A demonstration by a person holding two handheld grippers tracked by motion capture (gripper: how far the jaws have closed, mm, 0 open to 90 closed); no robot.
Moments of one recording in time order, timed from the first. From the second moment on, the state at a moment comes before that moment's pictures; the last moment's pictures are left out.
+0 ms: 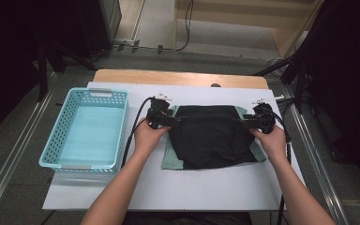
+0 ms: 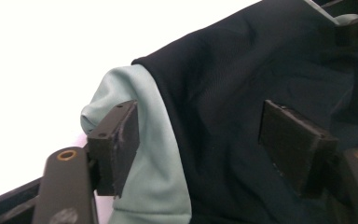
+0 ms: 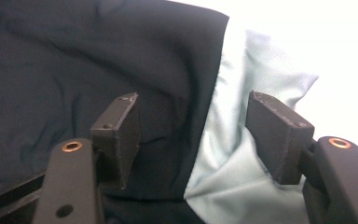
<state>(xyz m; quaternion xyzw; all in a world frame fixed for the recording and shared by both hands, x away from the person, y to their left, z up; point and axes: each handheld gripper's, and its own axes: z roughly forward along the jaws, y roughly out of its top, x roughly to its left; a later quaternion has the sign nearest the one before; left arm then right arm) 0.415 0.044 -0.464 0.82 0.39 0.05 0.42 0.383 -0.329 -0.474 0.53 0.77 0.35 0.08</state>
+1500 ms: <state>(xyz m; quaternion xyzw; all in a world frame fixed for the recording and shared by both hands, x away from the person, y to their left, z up) 0.357 0.070 -0.443 0.83 0.35 0.00 0.44 0.363 -0.286 -0.450 0.45 0.81 0.38 0.06</state>
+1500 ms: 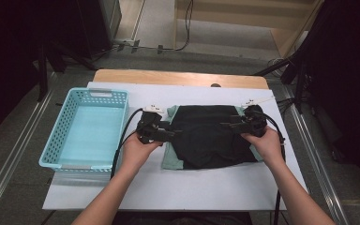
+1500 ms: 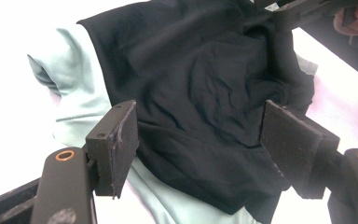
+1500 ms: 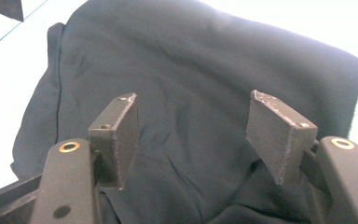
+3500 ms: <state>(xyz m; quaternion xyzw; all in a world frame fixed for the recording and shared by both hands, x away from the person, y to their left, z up) 0.320 0.069 -0.483 0.85 0.36 0.02 0.39 0.380 -0.238 -0.456 0.41 0.83 0.37 0.03</state>
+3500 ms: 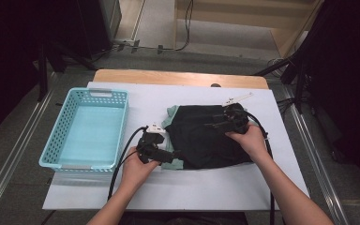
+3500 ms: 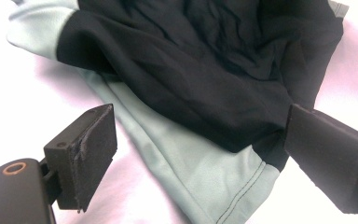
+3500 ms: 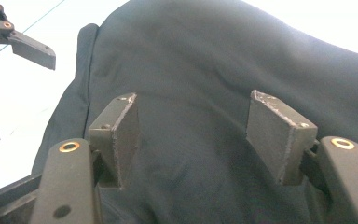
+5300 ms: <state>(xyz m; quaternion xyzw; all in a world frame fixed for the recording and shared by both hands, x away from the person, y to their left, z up) 0.297 0.043 -0.513 0.83 0.37 0.09 0.39 0.386 -0.184 -0.459 0.39 0.84 0.37 0.03</state>
